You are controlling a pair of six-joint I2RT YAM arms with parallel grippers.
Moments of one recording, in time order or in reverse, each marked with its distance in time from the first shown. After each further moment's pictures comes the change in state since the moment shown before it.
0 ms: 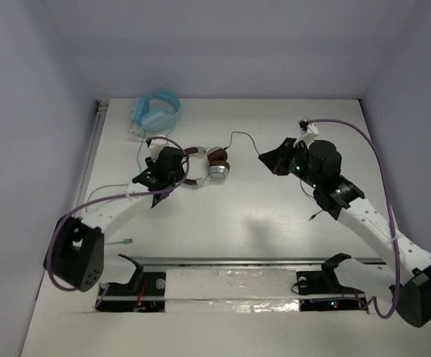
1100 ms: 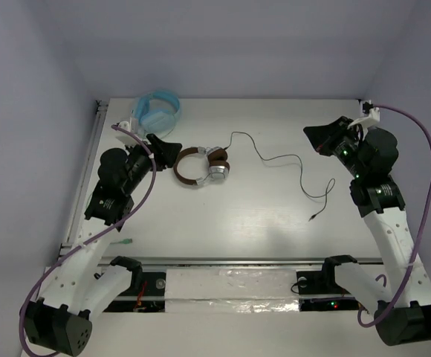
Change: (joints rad) left arm 0.241 -0.441 -0.010 0.212 0.702 0.076; right arm -0.379 -0.124 0.166 -0.128 -0.153 0.010
